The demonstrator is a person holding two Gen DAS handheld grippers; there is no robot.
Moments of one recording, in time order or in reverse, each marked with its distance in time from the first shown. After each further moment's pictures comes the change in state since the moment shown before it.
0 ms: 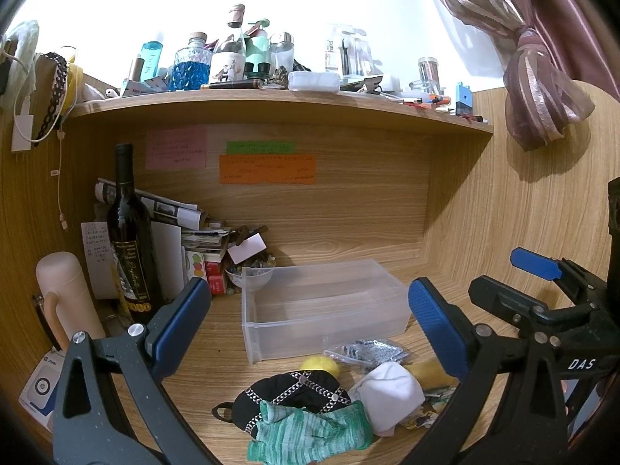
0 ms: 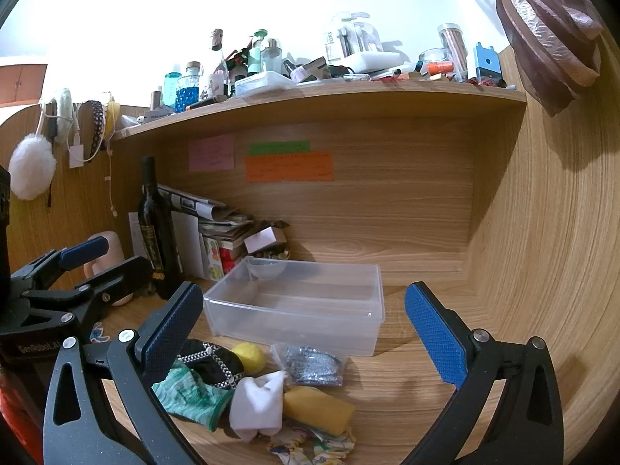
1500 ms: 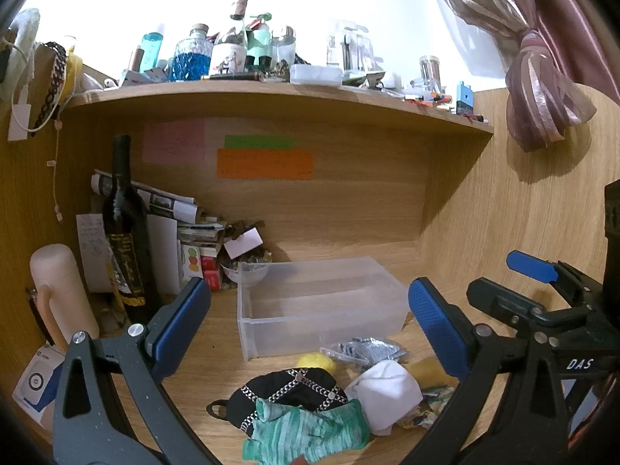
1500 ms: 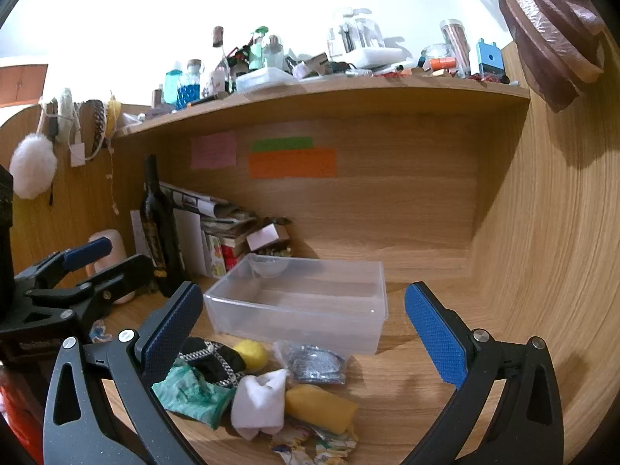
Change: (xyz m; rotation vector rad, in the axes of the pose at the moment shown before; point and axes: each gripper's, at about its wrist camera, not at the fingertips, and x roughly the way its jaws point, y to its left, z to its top) left arm 0.007 0.006 -0.004 -0.021 0.022 -0.021; right arm 0.004 0.002 0.001 0.000 0.024 0.008
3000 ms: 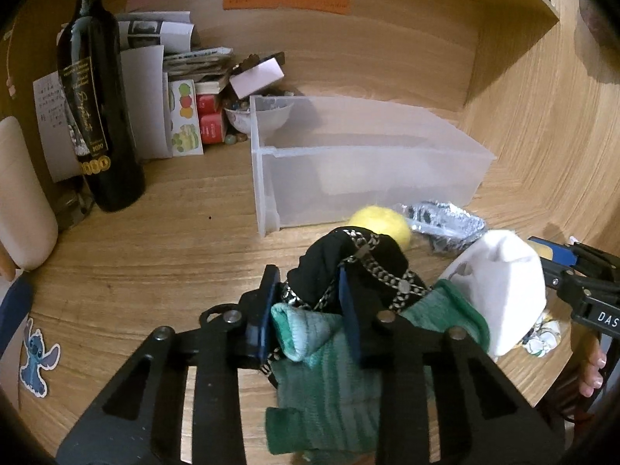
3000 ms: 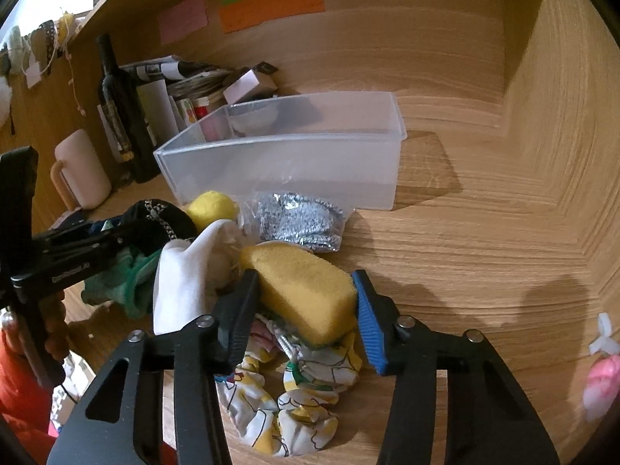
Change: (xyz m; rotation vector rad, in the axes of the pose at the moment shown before) left arm 0.101 0.042 -0.096 -0.029 0.447 0.023; right arm 0.081 -0.039 -0.092 0.084 0.432 0.084
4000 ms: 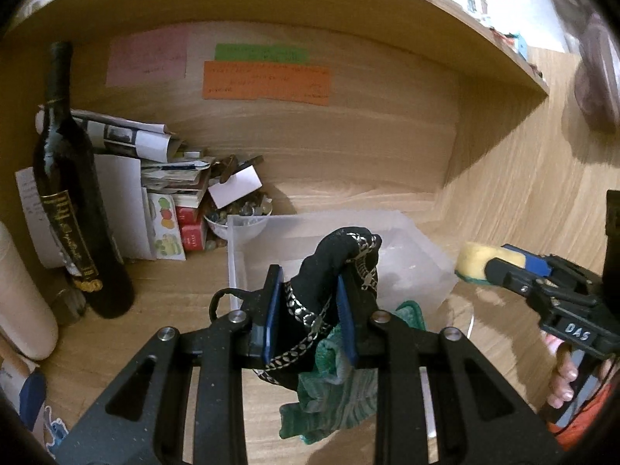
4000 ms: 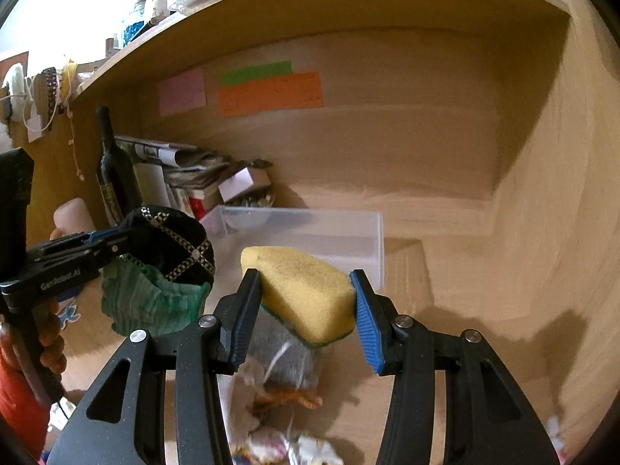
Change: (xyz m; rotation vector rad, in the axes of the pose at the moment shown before) left arm -0.019 -0.007 0.091 -0.022 -0.185 -0.089; right arm -0.025 0.001 0.082 -0.063 -0.220 -0.046
